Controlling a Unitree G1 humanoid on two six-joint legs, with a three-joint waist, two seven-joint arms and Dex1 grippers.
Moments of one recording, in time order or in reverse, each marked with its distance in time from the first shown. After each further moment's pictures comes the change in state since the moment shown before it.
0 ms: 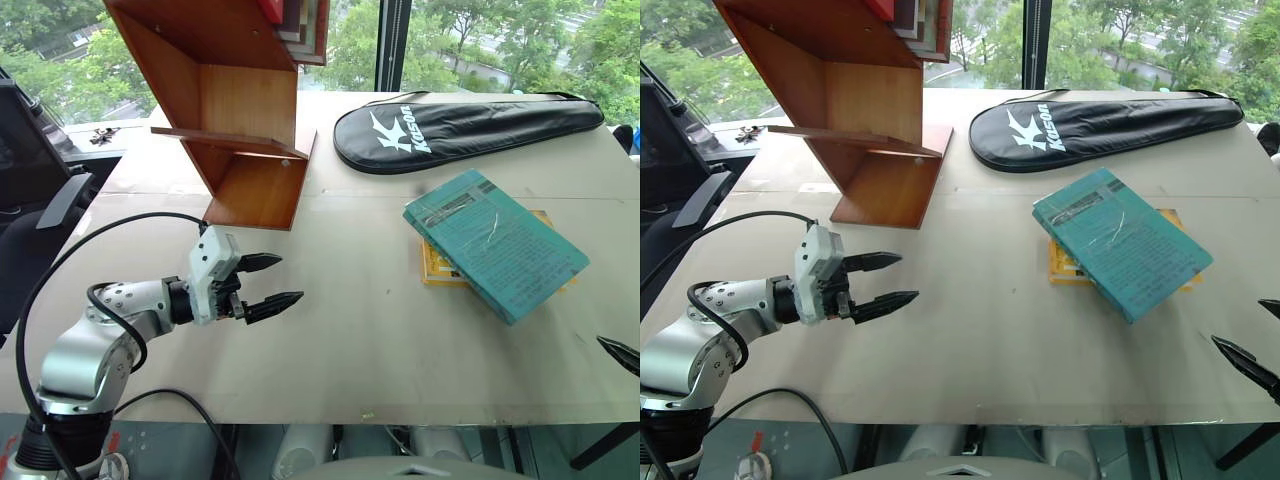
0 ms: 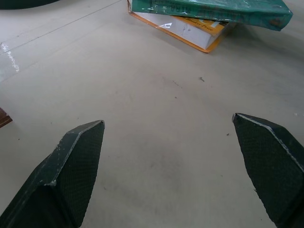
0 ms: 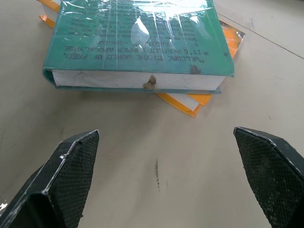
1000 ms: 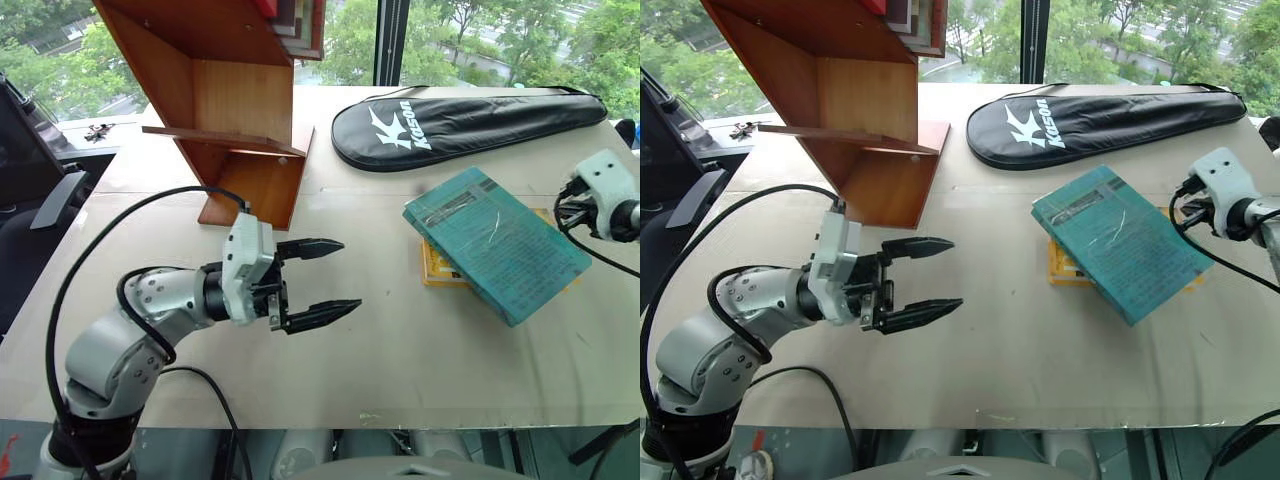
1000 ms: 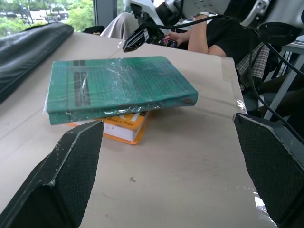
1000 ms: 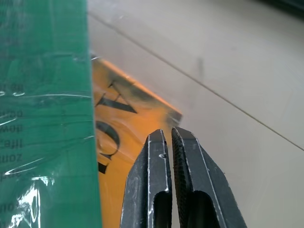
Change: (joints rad) left arm -0.101 -0.085 -0.080 -0.265 -0.201 0.018 0.074; right arm -1.255 -0.270 1.032 0.723 -0.287 0.304 -0.289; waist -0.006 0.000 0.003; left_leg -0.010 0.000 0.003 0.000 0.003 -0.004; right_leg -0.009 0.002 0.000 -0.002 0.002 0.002
